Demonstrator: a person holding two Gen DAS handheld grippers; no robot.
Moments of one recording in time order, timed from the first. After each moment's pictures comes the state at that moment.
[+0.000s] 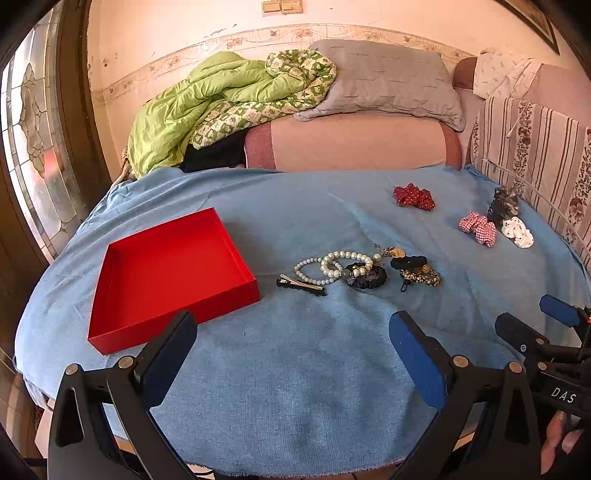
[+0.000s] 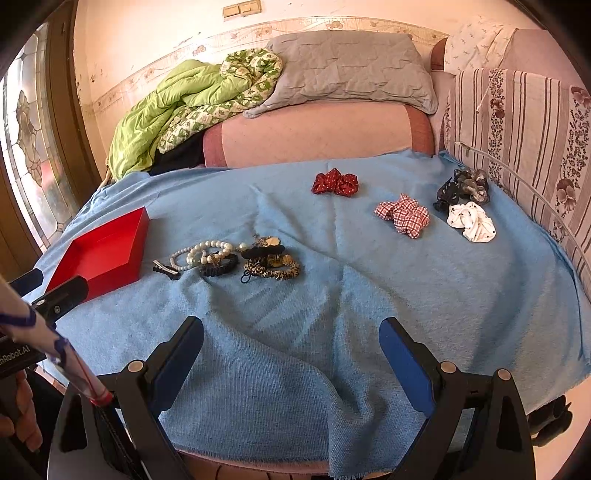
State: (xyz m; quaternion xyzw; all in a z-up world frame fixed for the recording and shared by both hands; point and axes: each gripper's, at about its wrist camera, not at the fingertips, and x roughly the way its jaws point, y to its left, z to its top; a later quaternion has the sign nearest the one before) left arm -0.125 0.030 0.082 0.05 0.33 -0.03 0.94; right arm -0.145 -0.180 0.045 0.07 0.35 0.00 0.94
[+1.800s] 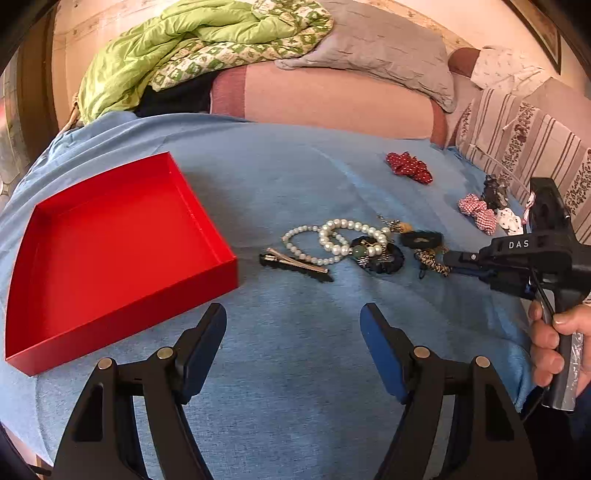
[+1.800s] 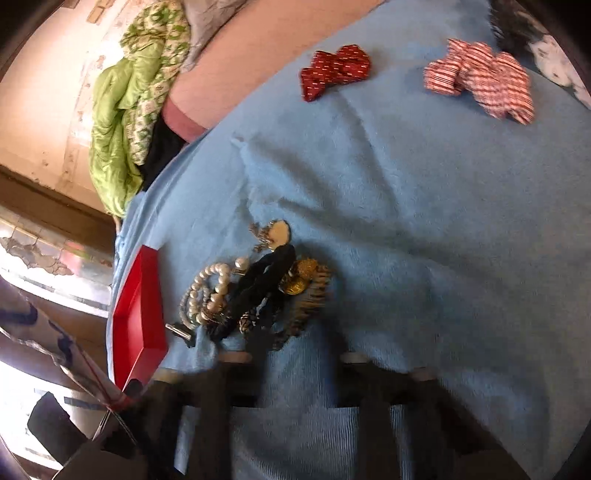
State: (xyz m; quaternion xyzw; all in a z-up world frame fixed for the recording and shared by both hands) left arm -0.042 0.070 0.021 0.00 0.40 -0.13 0.91; right arm 0.002 -0.231 -0.027 0.33 0.48 0.08 0.81
